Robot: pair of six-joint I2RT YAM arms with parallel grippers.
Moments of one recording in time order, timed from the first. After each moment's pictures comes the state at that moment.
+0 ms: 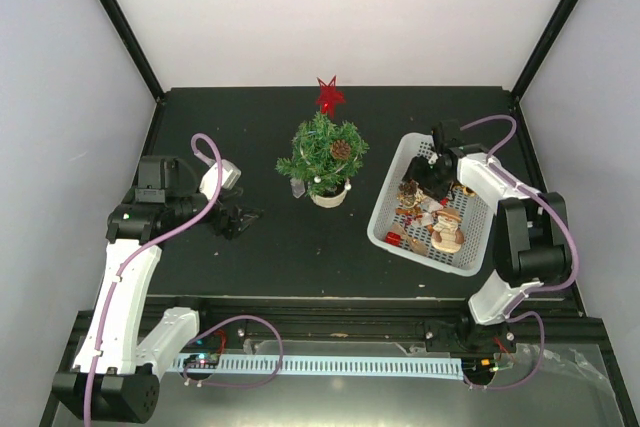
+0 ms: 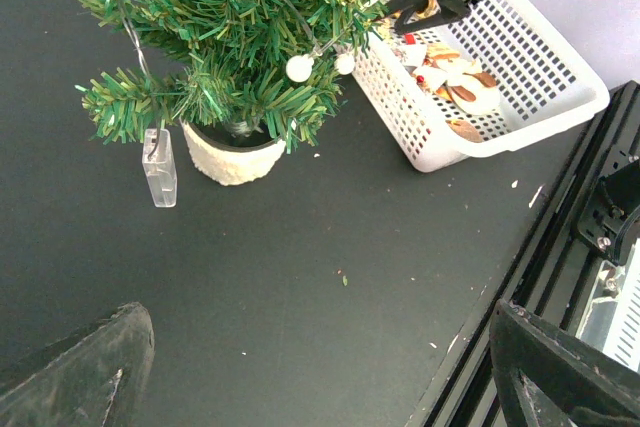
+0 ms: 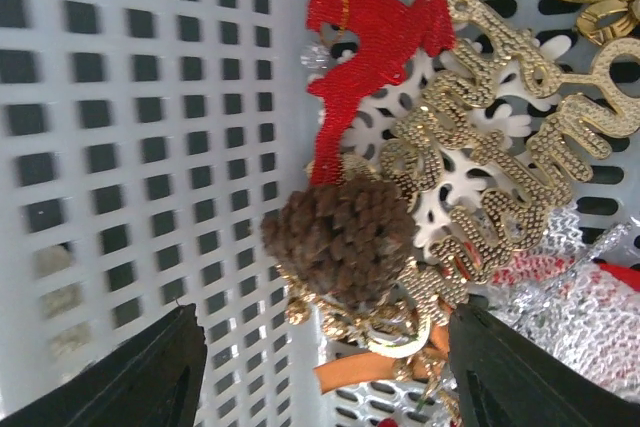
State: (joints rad) left arm -0.02 0.87 0.99 -0.97 0.81 0.36; right arm 0.17 1.66 1.13 -0.65 -0.23 0.63
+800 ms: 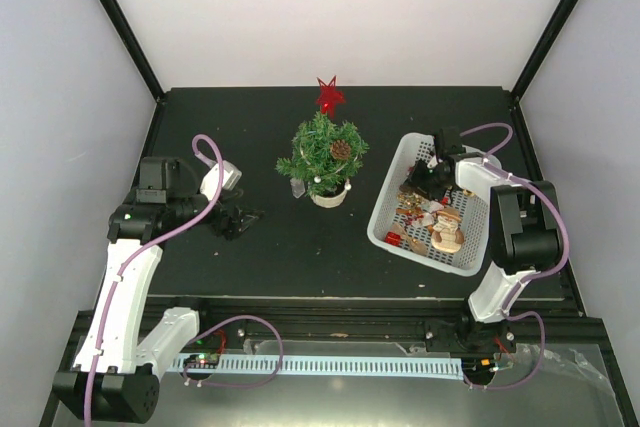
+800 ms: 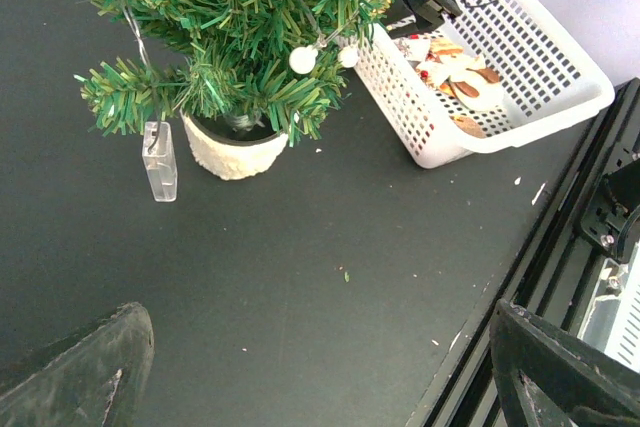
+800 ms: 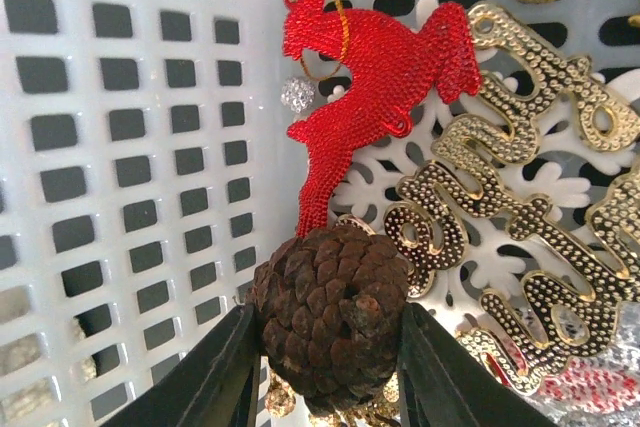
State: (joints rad) left arm -0.02 0.87 0.98 -0.97 0.81 0.36; right arm 0.13 1.75 1.05 -0.46 -0.30 0.63
